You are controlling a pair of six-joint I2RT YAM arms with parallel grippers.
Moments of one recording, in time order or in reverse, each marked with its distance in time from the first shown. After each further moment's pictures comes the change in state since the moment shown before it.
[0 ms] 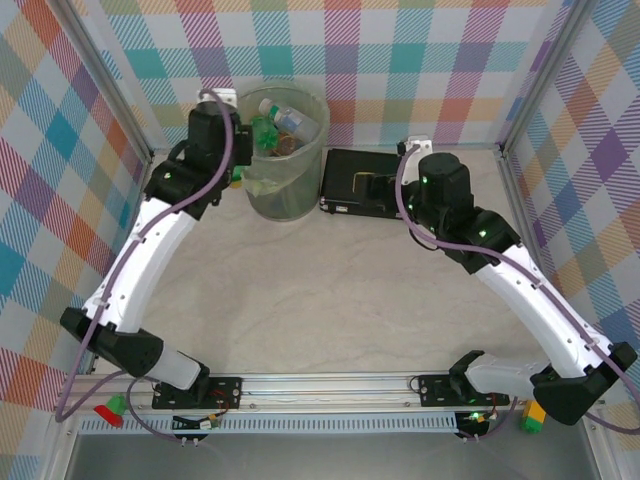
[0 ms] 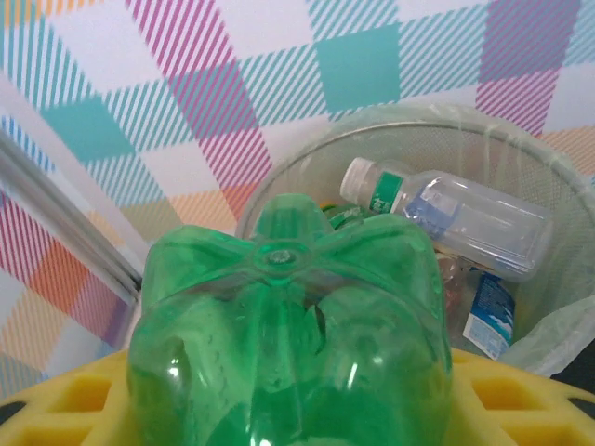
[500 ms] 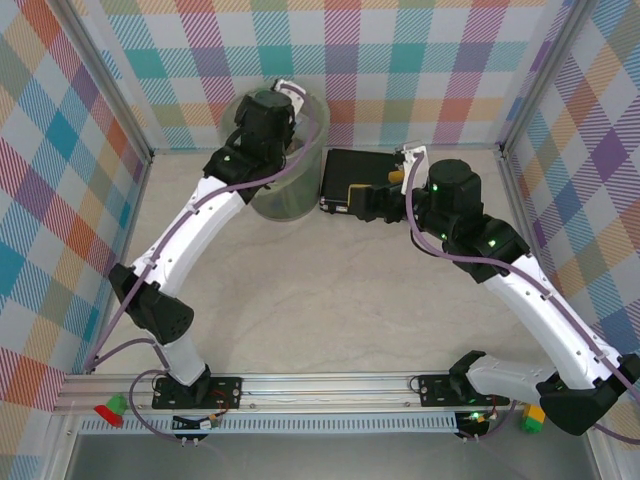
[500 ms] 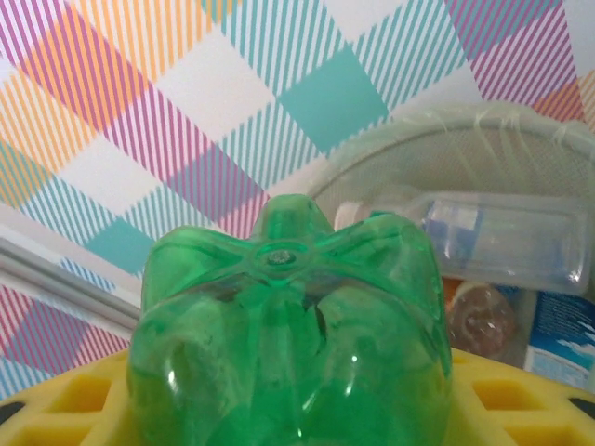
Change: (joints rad) left arm -0.085 0.216 0.125 0.241 -0.133 0.486; right arm 0.000 -0.047 -0.033 0.024 -0.195 -0.013
